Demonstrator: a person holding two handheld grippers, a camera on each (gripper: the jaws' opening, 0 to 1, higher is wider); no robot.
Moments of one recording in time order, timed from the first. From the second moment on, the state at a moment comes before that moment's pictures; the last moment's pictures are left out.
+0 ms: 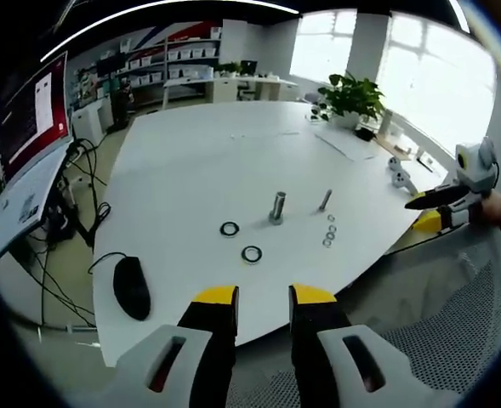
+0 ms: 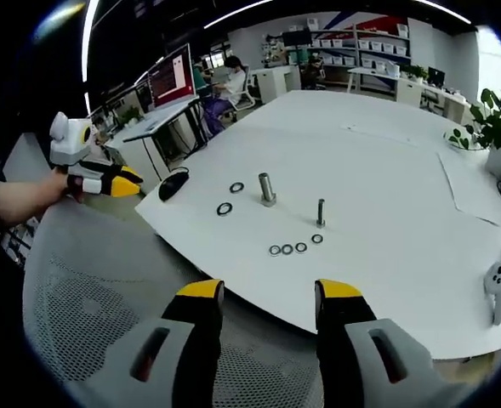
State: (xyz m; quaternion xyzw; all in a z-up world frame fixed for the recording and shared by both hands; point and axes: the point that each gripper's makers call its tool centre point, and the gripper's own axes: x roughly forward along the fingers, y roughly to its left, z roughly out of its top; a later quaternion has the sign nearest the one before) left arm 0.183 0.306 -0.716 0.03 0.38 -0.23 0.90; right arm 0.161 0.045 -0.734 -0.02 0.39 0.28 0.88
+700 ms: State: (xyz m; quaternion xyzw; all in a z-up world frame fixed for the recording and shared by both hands) left arm 0.176 0.297 -0.719 0.03 0.39 -0.26 0.88; right arm 0.164 0.037 -0.736 -0.03 0.40 0.25 0.88
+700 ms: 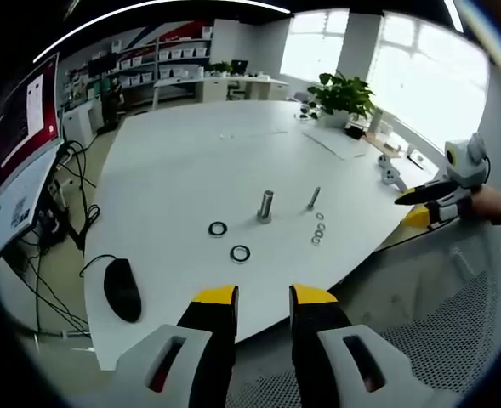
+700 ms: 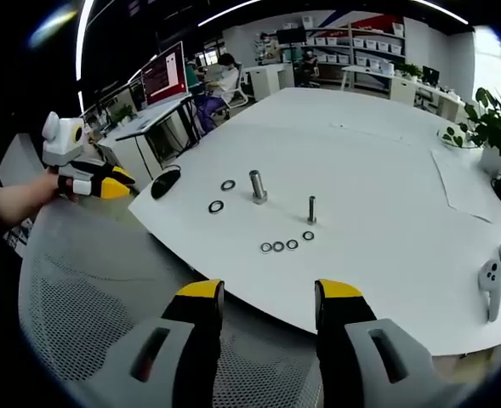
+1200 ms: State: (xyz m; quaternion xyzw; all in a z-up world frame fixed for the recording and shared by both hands) left arm 0.174 0.296 -0.719 0.01 0.39 -0.27 0.88; right arm 0.165 0.036 -0.736 -0.02 0.40 0.25 0.88
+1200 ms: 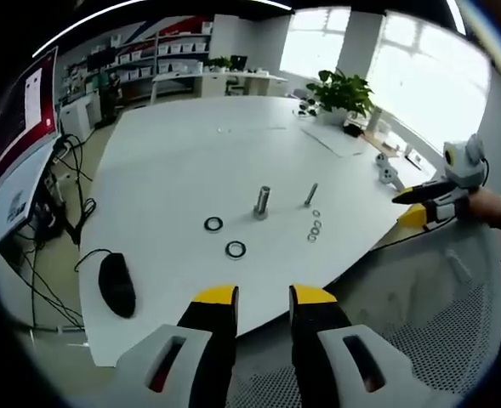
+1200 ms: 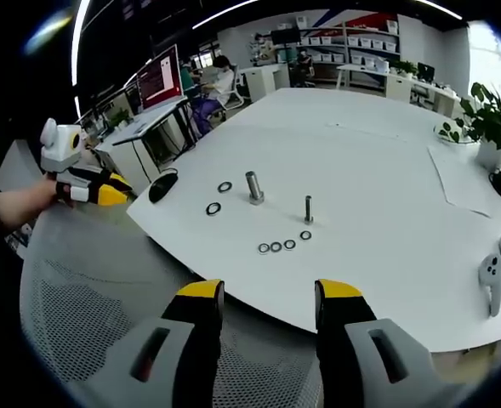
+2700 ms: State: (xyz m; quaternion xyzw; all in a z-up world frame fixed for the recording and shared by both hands) left arm 0.185 0.296 -0.730 0.04 0.43 -0.29 0.86; right arm 0.171 0.030 -0.732 0.00 0.39 0.24 0.89
